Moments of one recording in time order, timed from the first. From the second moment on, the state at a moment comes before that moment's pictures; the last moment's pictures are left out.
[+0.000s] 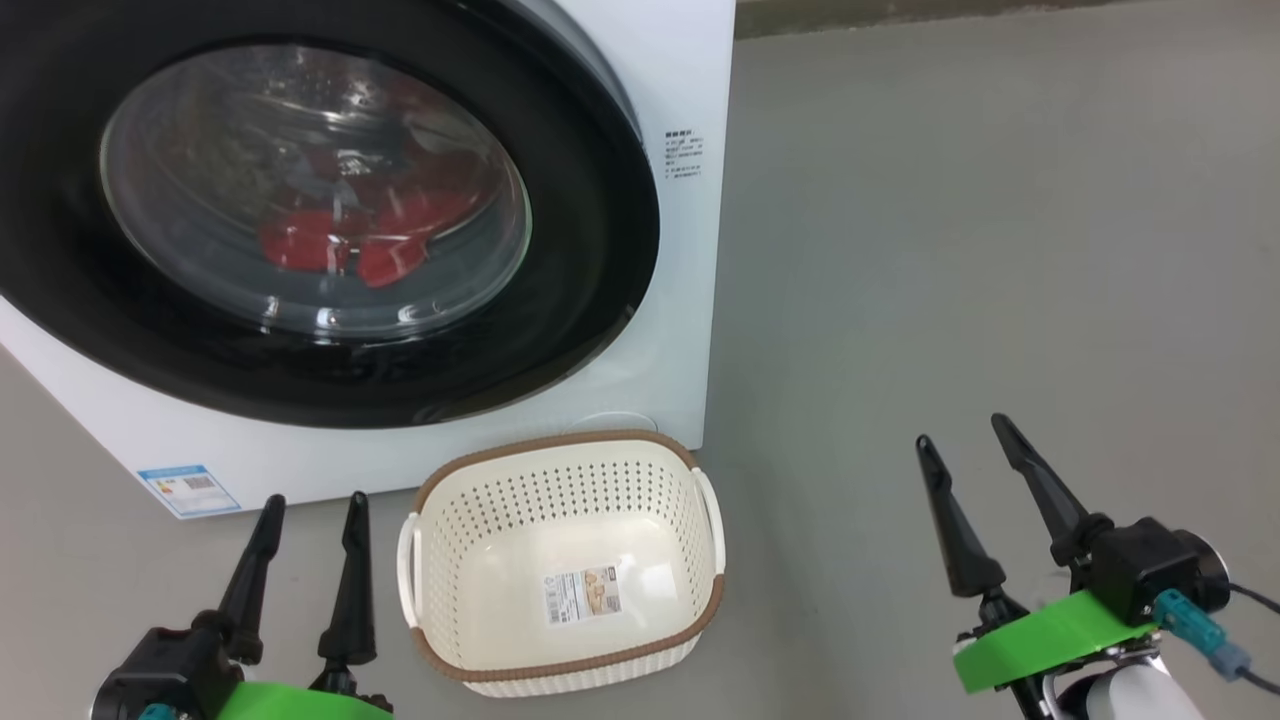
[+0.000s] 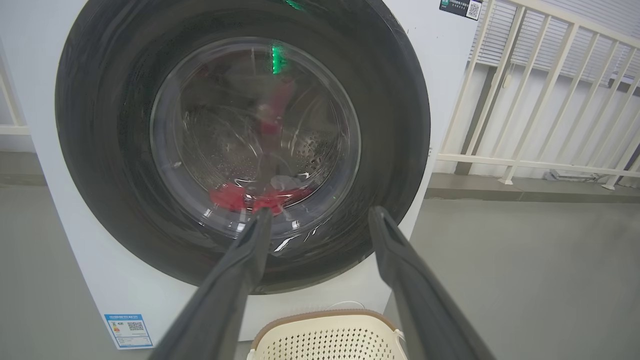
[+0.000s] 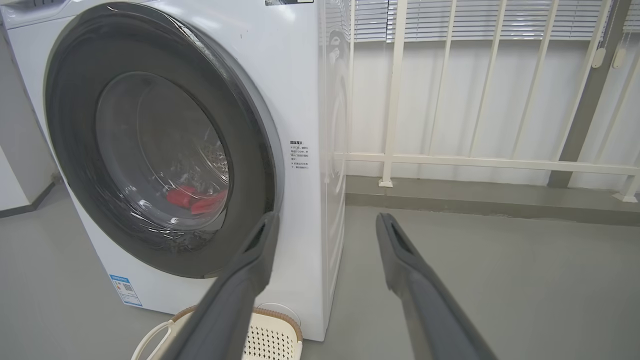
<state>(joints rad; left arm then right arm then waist) -0.07 0.03 0.04 0.16 -0.23 -0.11 -0.25 -0.07 -0.06 0.05 0.16 0.21 0.13 -0.25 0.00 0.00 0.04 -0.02</state>
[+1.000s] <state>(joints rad) -0.22 0.03 -0.02 0.02 -0.21 -0.10 -0.25 -0.62 -0.22 0.32 0.37 0.90 0.13 -0.23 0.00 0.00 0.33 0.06</state>
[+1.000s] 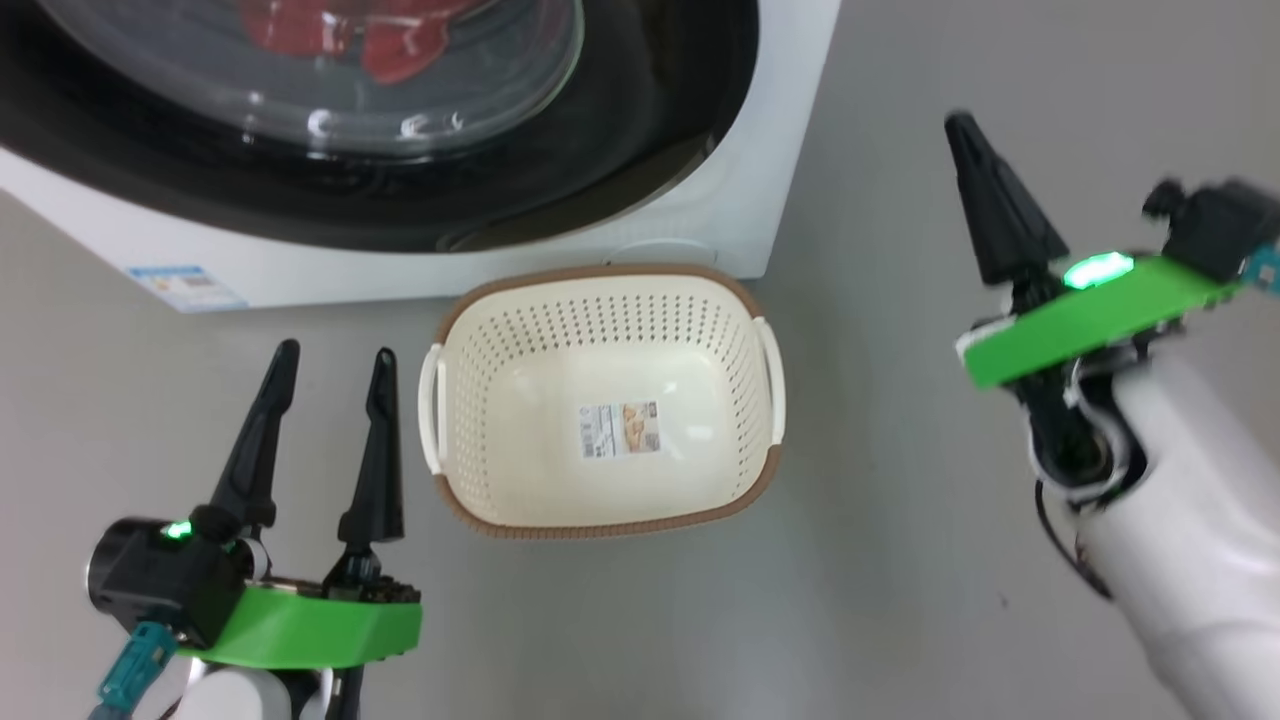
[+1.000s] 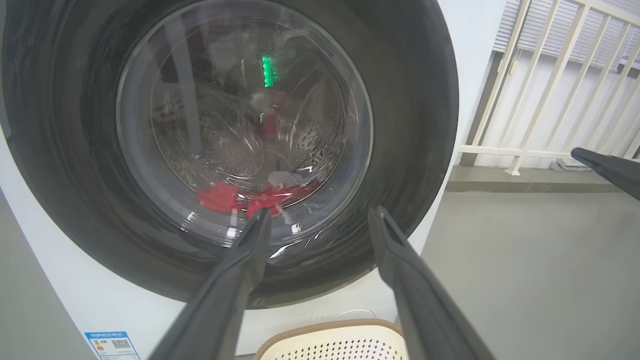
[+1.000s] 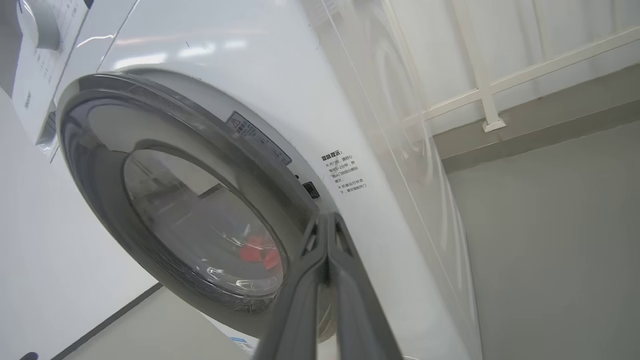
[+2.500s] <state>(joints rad) -0.38 0.03 -0.10 -0.02 -0.24 -0.11 -0.26 -1.17 -0.31 0.24 0.42 1.73 0.13 0.48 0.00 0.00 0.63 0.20</state>
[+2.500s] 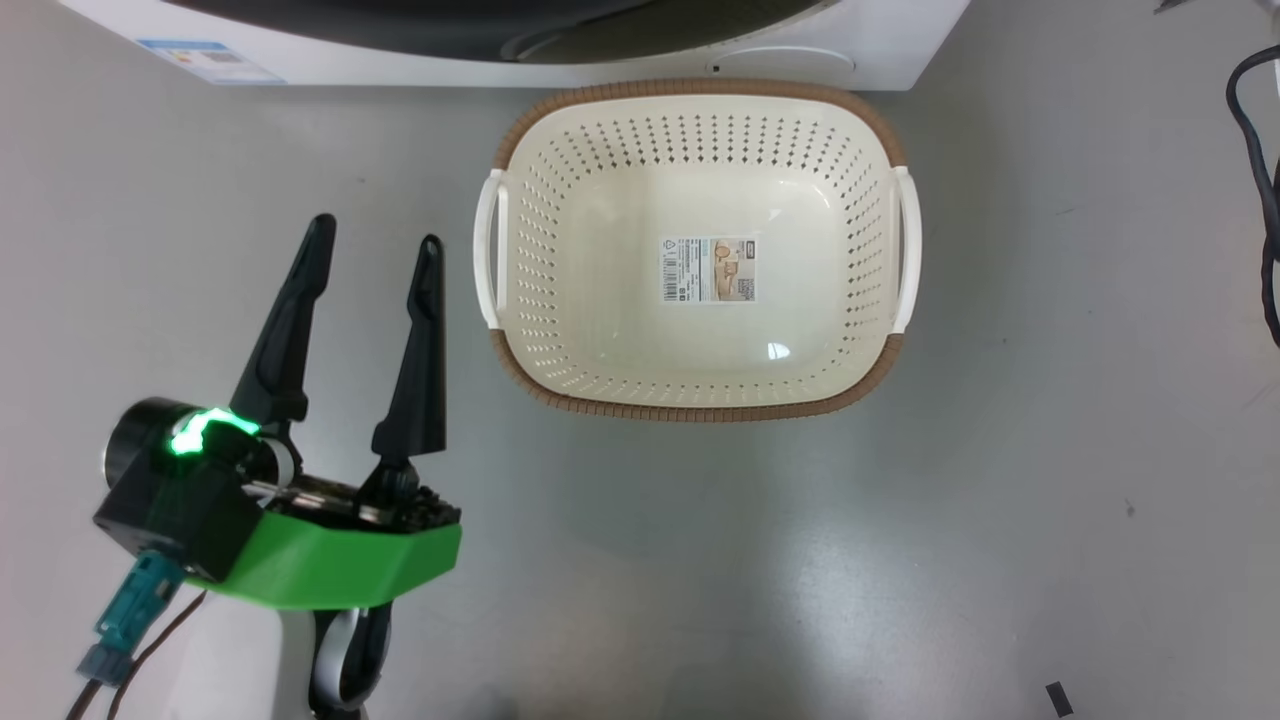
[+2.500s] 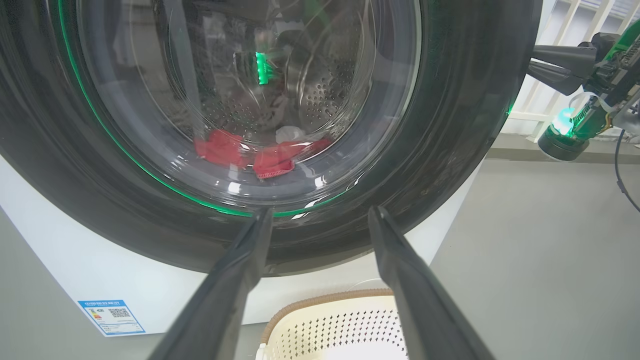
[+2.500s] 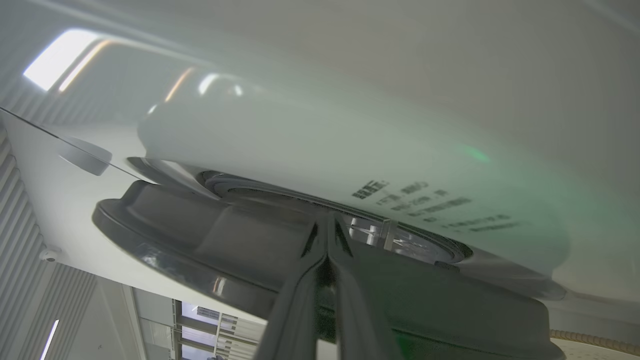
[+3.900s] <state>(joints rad) -0.39 0.03 -0.10 0.02 -0.25 -0.11 -0.26 -1.13 -0.24 0.21 0.45 1.67 0.13 0.77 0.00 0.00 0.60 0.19</state>
